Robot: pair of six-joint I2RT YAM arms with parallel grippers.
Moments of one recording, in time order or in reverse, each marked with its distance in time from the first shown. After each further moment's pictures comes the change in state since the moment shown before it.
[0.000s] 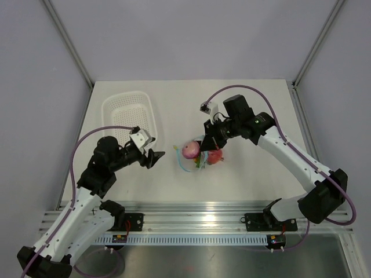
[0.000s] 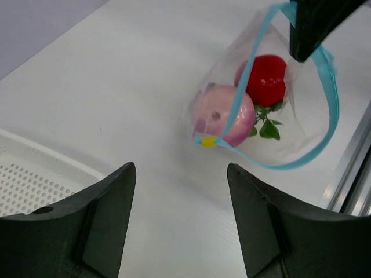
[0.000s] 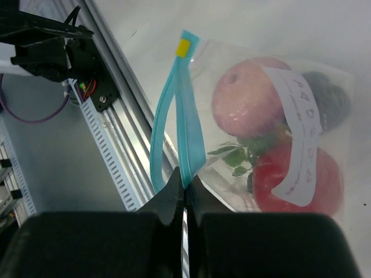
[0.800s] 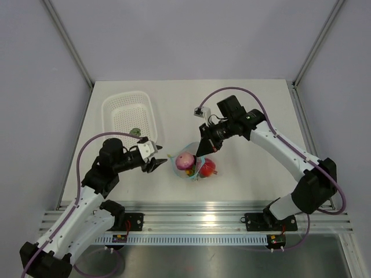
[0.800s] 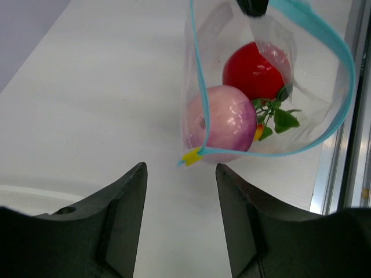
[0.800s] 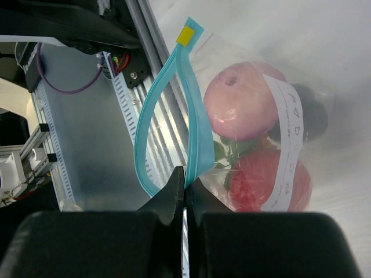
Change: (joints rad) left arm 0.000 -0.007 -0.105 0.009 0.224 0.287; right arm 0.000 0.067 0.036 -0.062 -0.195 -0.070
